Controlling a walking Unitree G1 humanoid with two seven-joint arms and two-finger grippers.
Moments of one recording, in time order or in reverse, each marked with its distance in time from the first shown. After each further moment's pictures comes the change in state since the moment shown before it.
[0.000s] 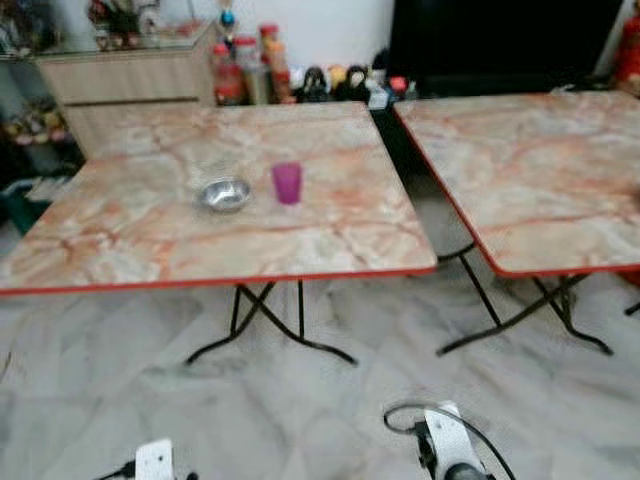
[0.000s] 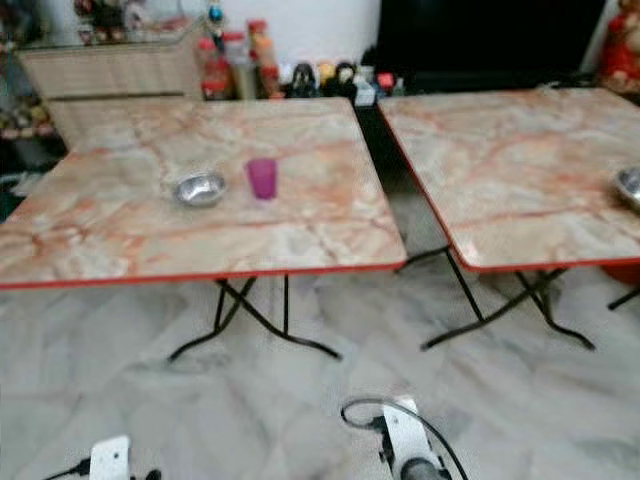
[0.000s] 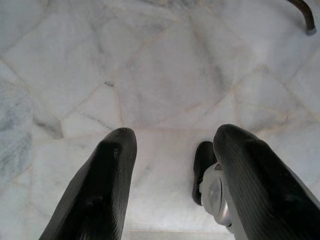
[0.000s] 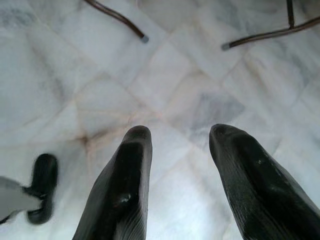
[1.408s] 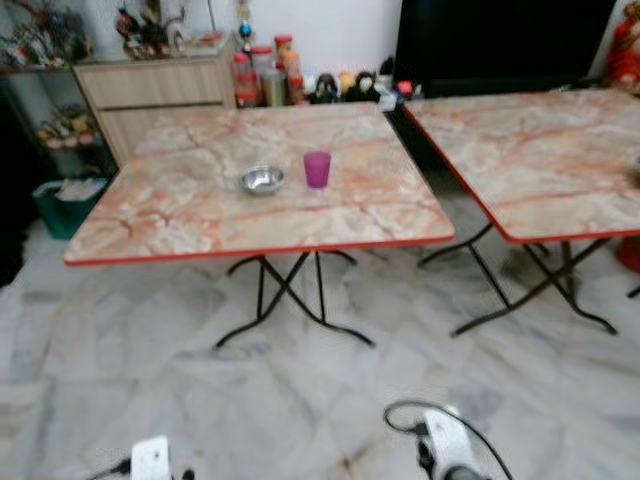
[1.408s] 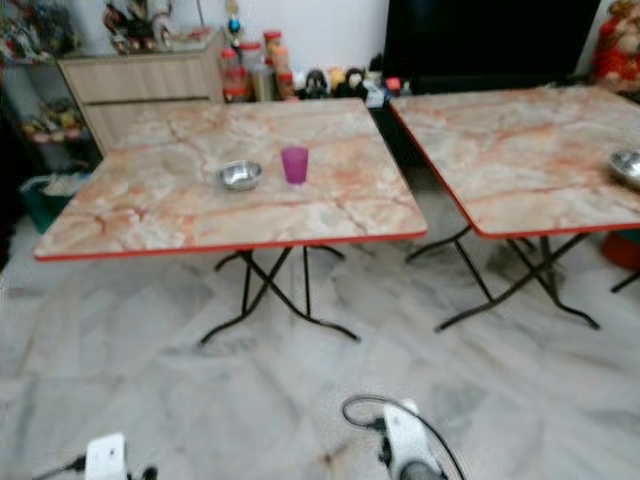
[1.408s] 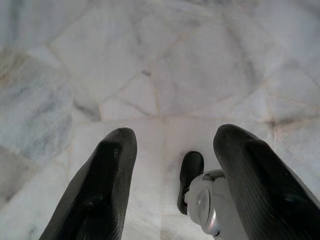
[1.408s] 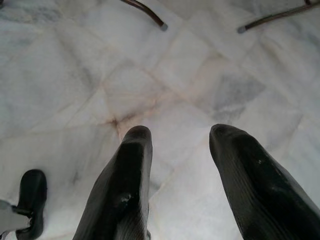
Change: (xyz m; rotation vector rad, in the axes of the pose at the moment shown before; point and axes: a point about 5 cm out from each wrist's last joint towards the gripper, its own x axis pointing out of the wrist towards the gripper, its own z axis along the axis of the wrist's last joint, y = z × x) left arm 0.001 -0.001 0.003 -0.001 -0.005 -0.007; right arm 0.002 -0.006 0.002 0.068 0.027 -0.036
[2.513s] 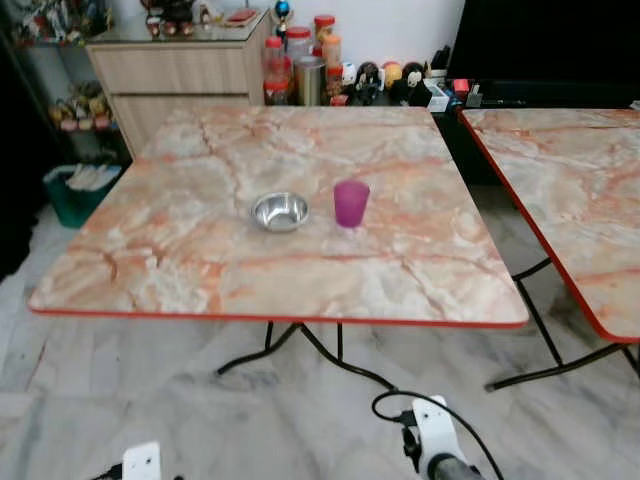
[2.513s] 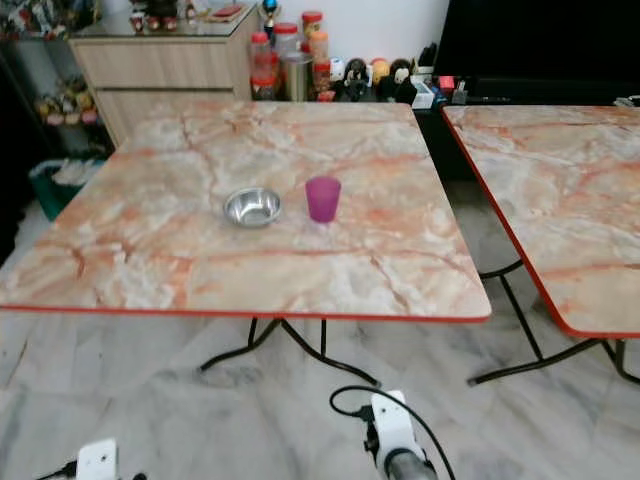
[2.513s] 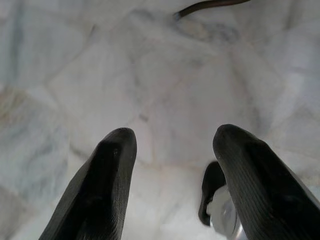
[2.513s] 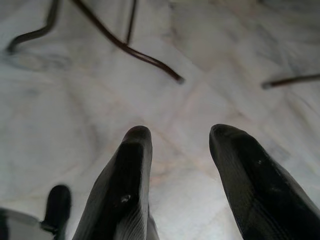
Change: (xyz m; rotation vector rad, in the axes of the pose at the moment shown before) left arm -0.001 0.010 0.000 0.032 0.003 0.055; right arm 0.001 0.011 0.008 -0.010 -0.038 0.032
